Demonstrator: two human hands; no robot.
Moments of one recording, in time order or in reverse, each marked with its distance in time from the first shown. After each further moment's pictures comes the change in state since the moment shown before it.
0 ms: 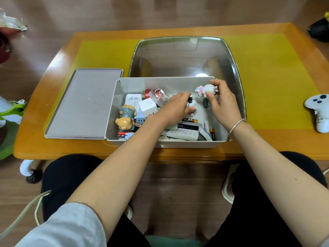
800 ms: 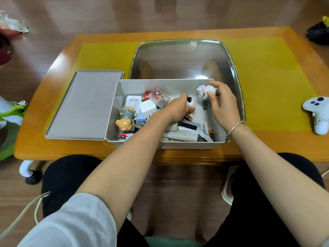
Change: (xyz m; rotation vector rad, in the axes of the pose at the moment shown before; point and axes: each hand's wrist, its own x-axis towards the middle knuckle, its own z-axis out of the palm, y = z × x) left_hand 0.017 0.003 0.001 -0.060 -0.081 -0.199; right_hand -0.002 -0.004 -0.002 -0.027 0.067 -0.047
